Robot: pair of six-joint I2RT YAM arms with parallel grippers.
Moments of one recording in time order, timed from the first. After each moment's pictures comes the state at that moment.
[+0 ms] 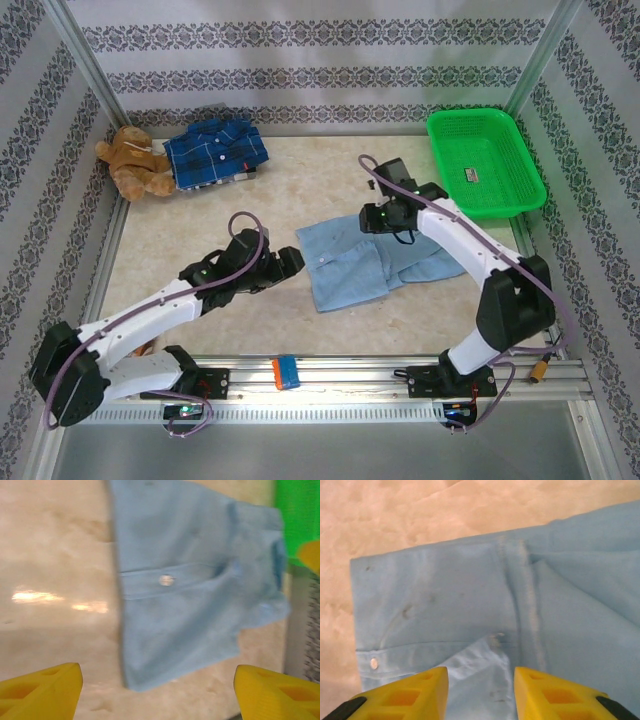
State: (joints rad) left arm -0.69 1.14 0.71 -0.35 0.07 -1.07; right arm 0.42 1.60 1.28 -0.78 -0.08 0.33
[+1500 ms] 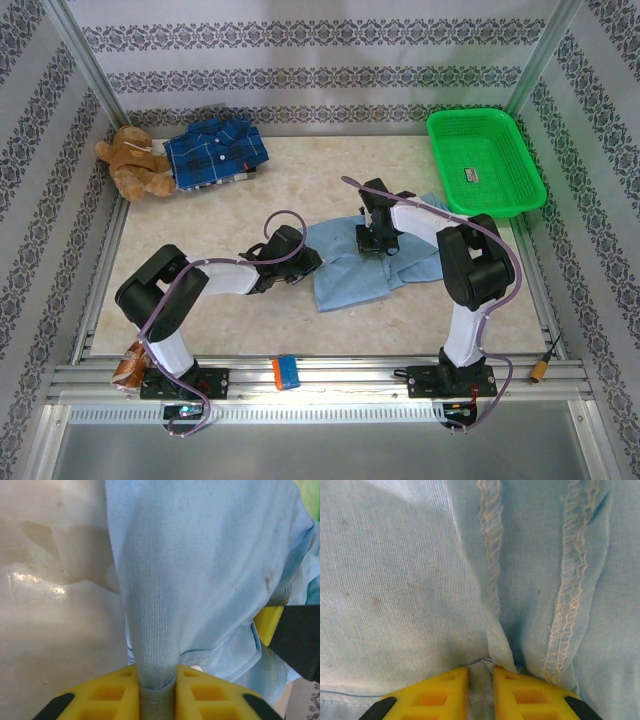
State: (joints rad) left arm -0.67 1.73 0.77 0.20 0.14 -1.21; right arm 0.39 1.89 1.23 -0.71 -0.12 0.34
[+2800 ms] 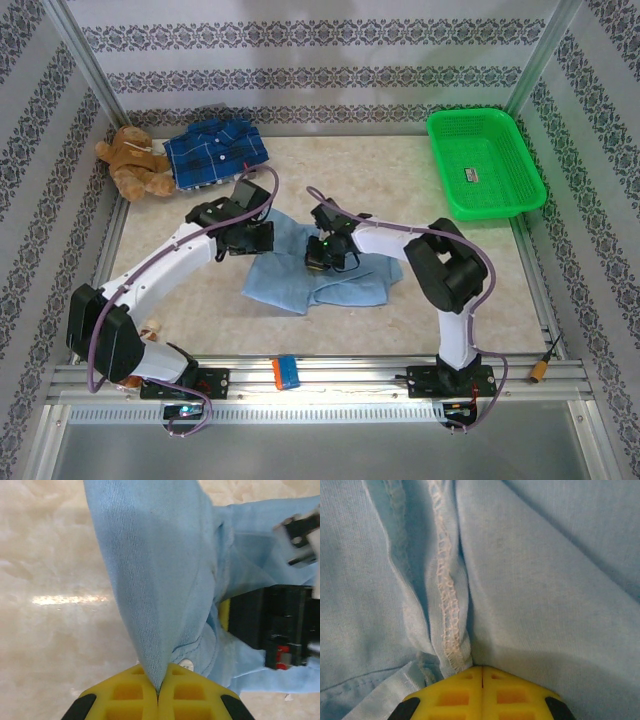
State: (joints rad) left arm -0.49 1.42 1.22 -0.91 -0.04 -0.53; right arm 0.69 1.99 1.24 -0.38 -0.36 0.87
